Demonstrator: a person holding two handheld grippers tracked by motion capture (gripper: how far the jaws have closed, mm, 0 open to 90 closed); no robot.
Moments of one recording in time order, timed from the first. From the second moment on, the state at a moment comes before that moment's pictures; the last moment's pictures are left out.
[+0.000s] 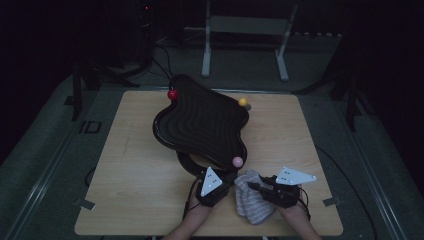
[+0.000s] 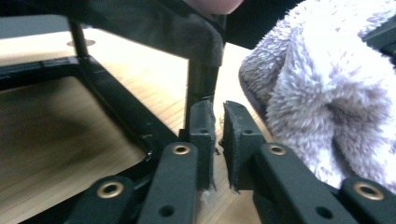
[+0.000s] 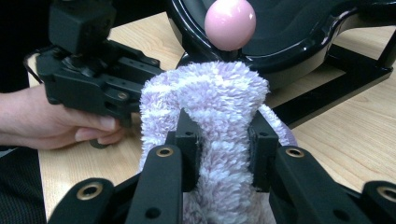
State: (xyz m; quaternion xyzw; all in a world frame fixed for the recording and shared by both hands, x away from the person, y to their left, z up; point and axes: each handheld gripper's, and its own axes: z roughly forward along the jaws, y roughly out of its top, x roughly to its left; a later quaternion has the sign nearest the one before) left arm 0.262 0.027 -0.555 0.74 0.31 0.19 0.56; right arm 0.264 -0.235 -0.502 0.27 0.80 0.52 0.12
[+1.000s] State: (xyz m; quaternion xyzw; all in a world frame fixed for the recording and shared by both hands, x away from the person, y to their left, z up) left arm 0.386 0.176 -0.555 0.67 0.43 0.29 0.53; right arm 0.264 -0.229 -0.502 0.26 0.80 0.53 0.11
